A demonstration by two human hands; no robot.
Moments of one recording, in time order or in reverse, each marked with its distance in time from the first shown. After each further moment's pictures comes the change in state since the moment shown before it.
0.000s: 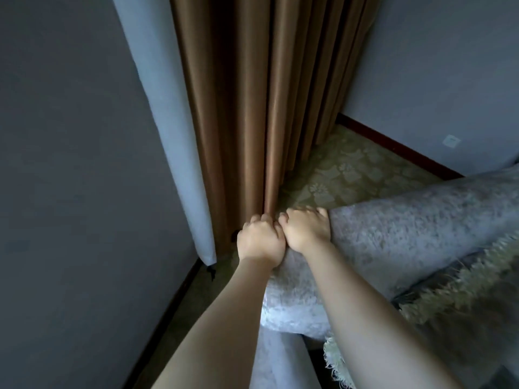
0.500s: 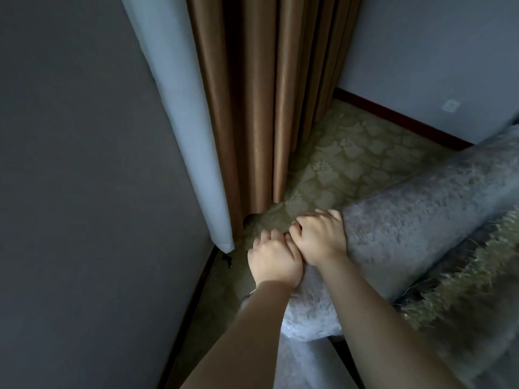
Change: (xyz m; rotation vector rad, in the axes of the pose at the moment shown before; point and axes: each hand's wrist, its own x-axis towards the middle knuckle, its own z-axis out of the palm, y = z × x) left_hand -0.046 -0.056 -0.014 -0.010 0.044 -0.005; right_hand -0.049 -0.051 0.023 -0.024 0.167 0.014
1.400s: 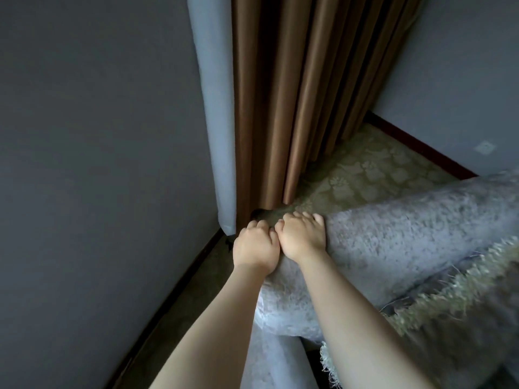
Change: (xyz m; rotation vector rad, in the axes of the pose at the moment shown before) left_hand -0.075 0.015 -0.003 -0.010 0.006 -0.114; right_hand -0.065 0.015 -0.025 0.016 -0.191 -0.141
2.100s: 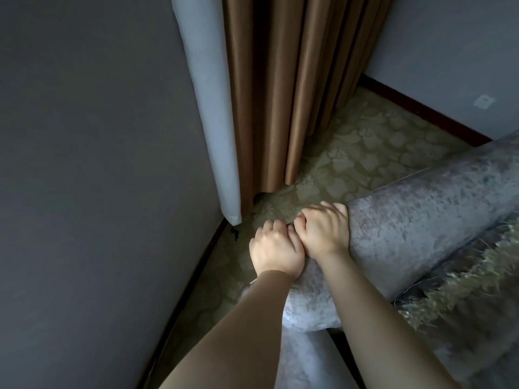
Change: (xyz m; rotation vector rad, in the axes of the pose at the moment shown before) left_hand 0.010 -0.021 -0.002 -0.010 0.078 0.079; right_hand 0.008 -0.023 0.017 0.033 0.279 0.094
